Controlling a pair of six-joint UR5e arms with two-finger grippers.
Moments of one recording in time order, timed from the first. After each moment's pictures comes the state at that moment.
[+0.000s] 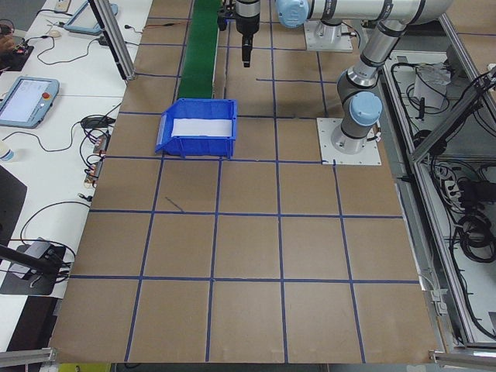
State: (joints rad) left arm -1.50 -1.46 -1.66 -1.61 1.54 0.13; right arm 0.19 -1.29 1.90 -2.00 -1.62 -0.54
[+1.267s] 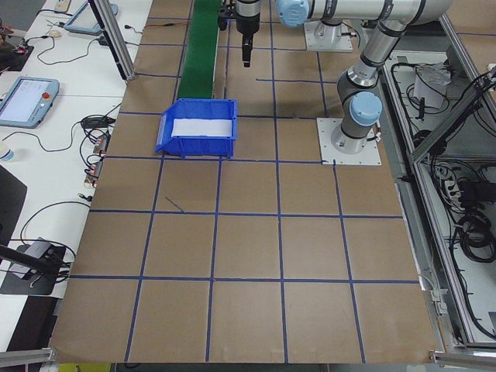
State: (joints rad) left arm -1.50 -1.46 -1.66 -1.61 1.54 0.13; right arm 0.31 -1.33 1.80 -1.98 -1.44 -0.54
